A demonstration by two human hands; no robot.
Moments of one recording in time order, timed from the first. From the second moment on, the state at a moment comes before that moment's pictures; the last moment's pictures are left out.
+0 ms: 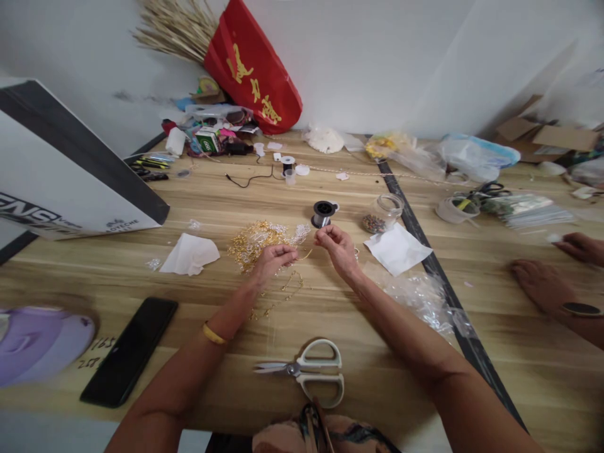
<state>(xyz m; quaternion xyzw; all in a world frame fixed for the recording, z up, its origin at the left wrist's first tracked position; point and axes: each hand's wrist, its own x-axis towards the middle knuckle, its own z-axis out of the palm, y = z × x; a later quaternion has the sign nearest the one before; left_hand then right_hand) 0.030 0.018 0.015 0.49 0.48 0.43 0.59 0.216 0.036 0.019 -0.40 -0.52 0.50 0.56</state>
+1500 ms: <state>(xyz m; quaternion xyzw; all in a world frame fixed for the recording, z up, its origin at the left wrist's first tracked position) 0.020 0.011 0.006 0.48 0.48 0.47 0.56 0.211 0.028 0.026 -0.39 -0.58 0.57 0.44</state>
